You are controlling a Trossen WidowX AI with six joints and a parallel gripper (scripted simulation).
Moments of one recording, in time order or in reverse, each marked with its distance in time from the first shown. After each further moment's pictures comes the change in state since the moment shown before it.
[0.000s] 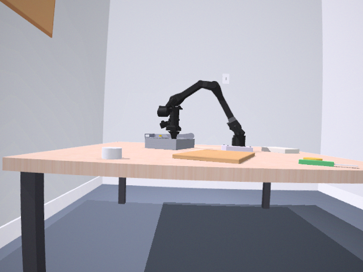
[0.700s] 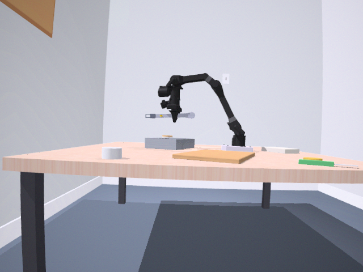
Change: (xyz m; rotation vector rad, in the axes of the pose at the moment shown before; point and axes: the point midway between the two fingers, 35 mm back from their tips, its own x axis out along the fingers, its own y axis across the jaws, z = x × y) arm -0.123 0.000 -0.001 -0.002 0.005 0.001
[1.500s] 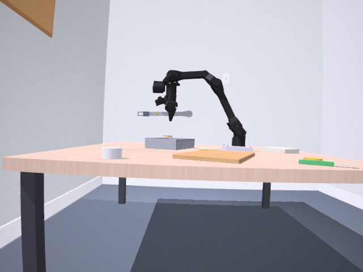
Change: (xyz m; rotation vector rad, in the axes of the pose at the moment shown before) arm -0.001 0.110 0.002 -0.248 -0.002 0.007
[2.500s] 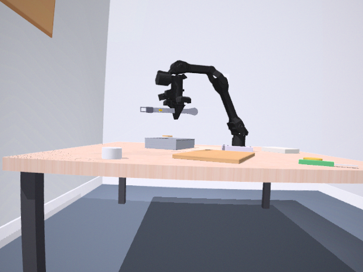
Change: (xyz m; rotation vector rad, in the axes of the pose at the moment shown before) arm -0.003 0.181 -0.017 -0.394 -0.004 0.015
